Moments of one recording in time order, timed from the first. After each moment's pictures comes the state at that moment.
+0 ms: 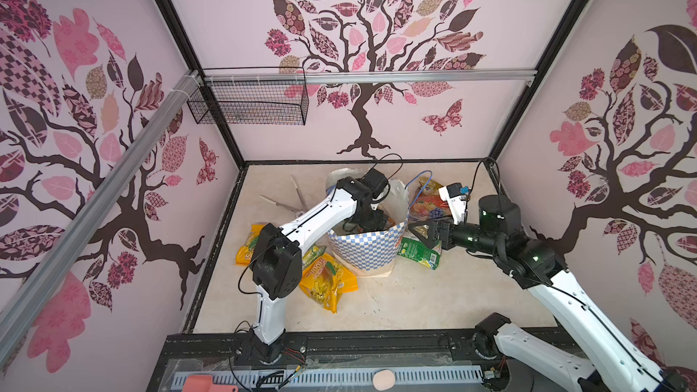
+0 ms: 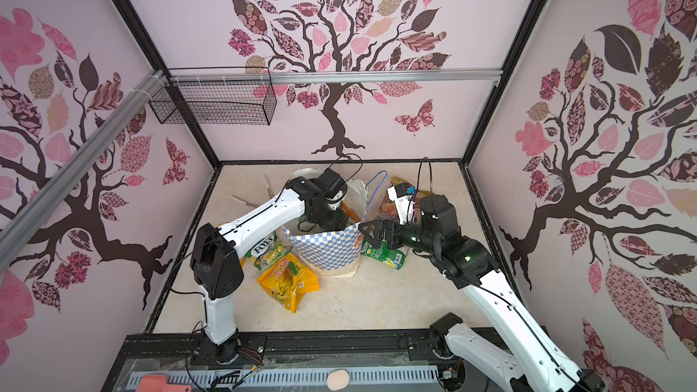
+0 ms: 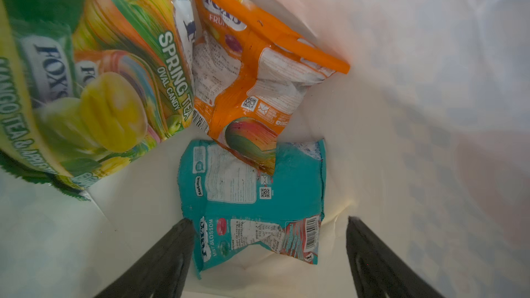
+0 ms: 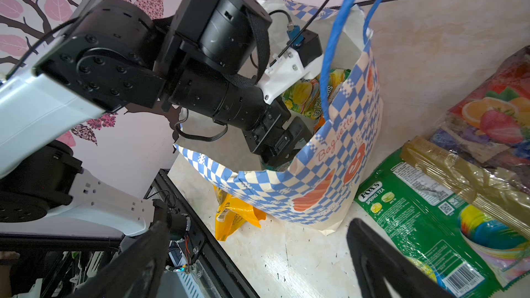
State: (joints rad) left arm -0.71 1.96 1.79 -1.10 0.01 -0.20; right arm 0.49 0.88 1.05 -0.62 -0.41 0.46
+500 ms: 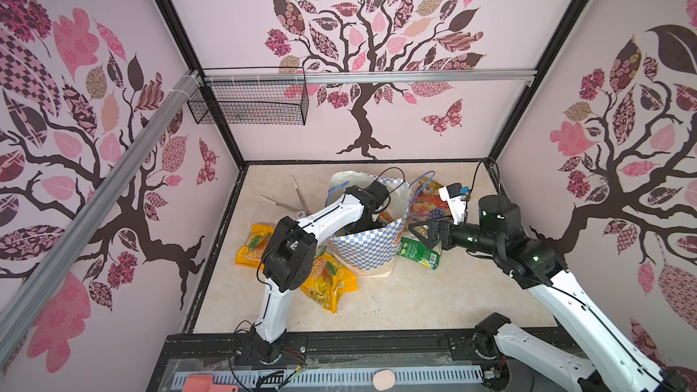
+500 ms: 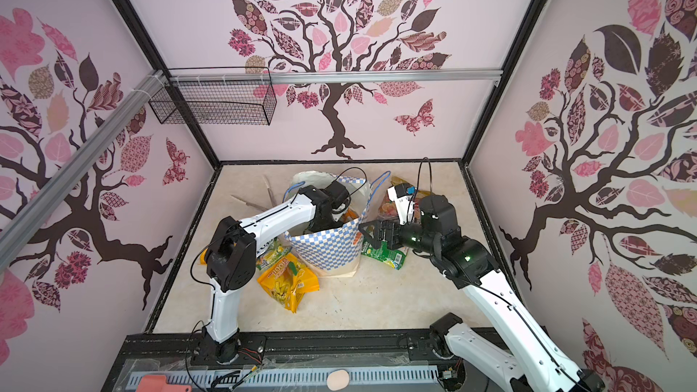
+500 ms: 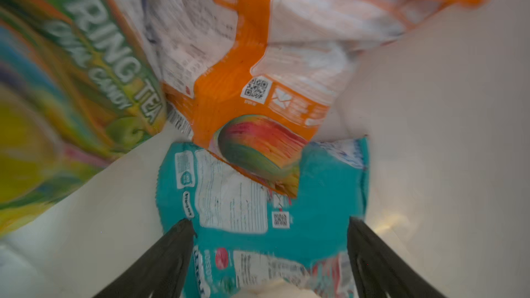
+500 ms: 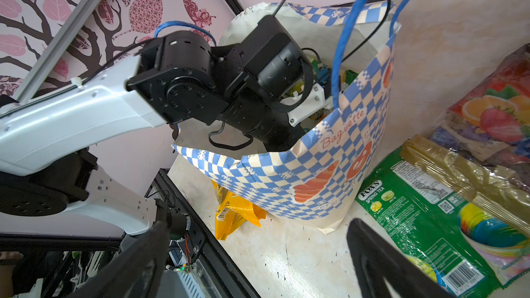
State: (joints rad) left arm -0.71 2.06 1.70 -1.05 0.00 -0.16; right arm 0.49 0.88 1.05 -0.62 -0.41 0.46
